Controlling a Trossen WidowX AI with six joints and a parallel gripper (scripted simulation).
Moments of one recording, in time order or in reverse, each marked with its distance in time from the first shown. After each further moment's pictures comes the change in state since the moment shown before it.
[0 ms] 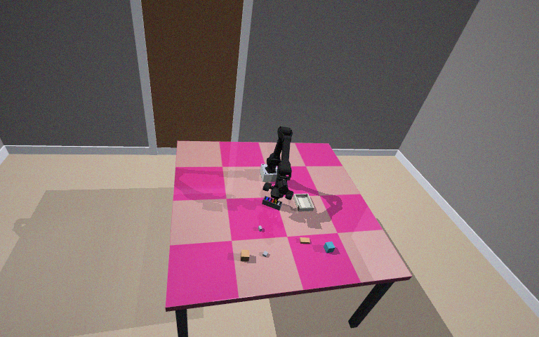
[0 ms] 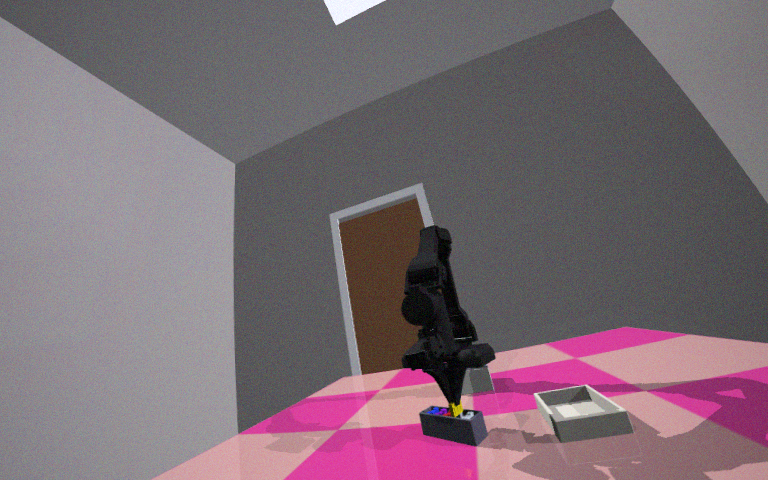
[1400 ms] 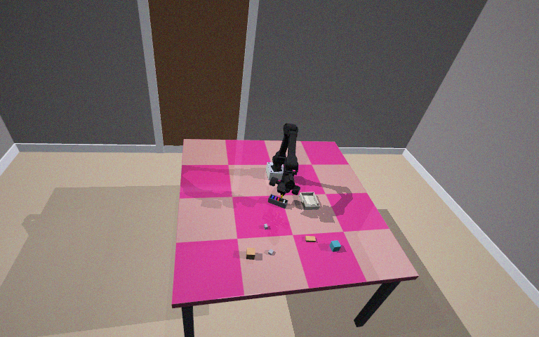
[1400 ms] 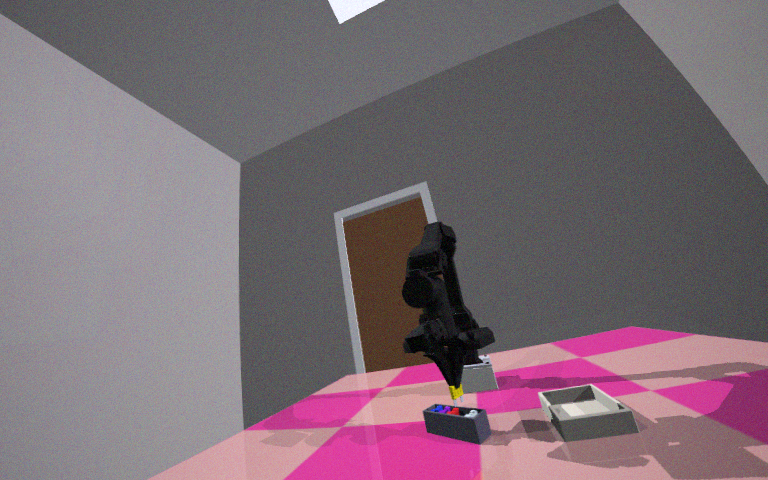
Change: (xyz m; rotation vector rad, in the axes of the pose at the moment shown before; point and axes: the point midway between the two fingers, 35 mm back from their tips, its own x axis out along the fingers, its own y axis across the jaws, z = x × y) arm -0.026 -0.001 -0.001 0.005 0.004 -0.002
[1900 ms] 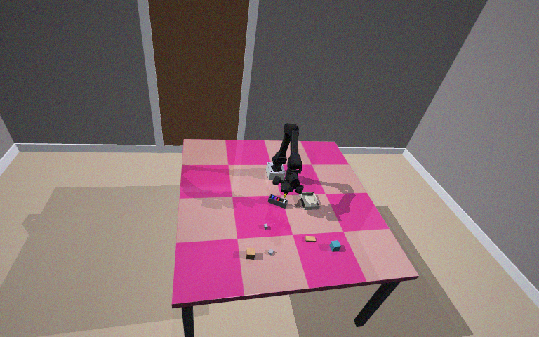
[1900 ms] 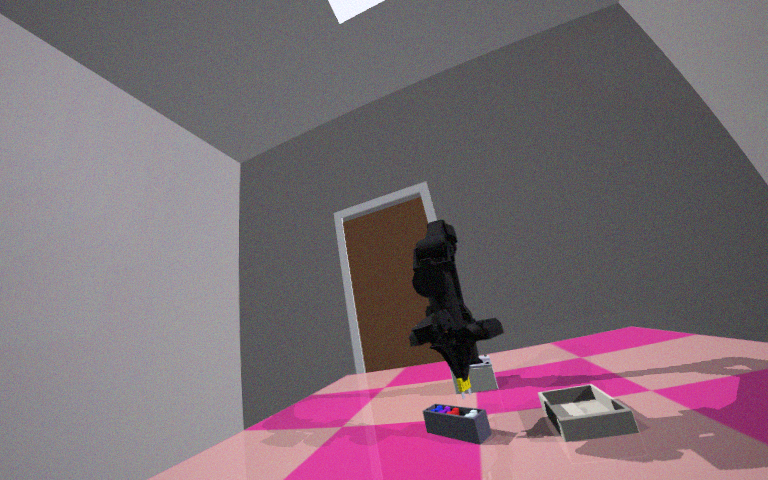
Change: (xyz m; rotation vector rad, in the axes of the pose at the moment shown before) arm -0.013 0.018 -0.005 -0.005 -0.003 0.004
